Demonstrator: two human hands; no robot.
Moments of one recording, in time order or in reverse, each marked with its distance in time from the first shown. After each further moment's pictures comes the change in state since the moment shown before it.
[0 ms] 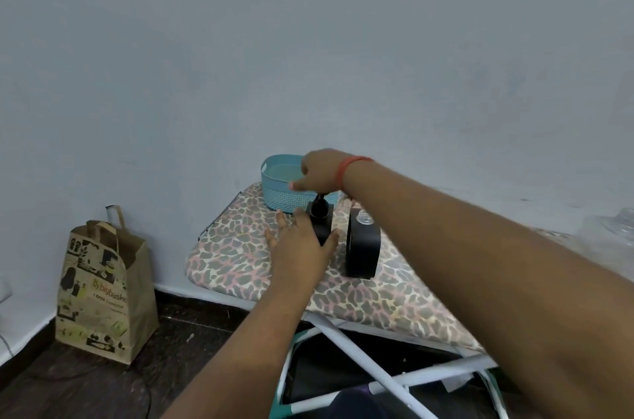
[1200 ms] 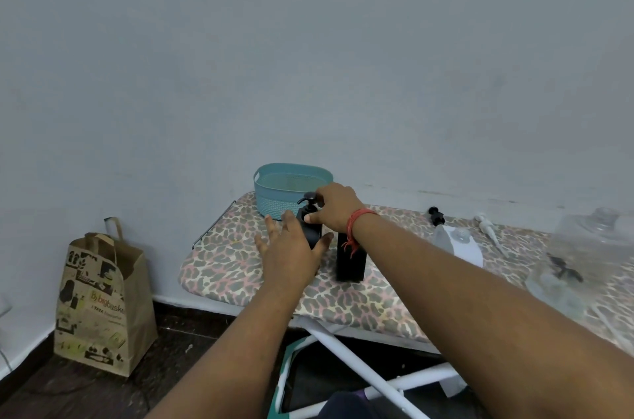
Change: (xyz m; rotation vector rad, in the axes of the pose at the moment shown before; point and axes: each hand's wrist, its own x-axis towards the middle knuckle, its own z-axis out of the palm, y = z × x) left_hand 0.002 0.007 -0.005 0.048 -0.036 -0.031; right_hand -0.025 0.034 0.066 0.389 0.216 0.165
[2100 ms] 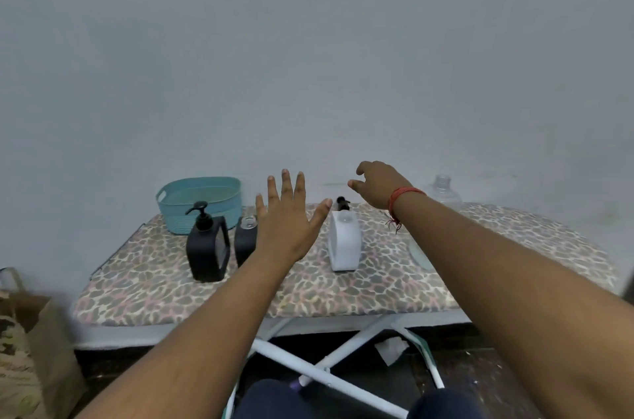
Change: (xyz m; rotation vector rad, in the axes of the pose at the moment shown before) left_hand -0.039 0.170 0.008 0.058 -0.031 0.449; right_hand -0.124 0.194 -0.137 -0.055 0.191 0.312
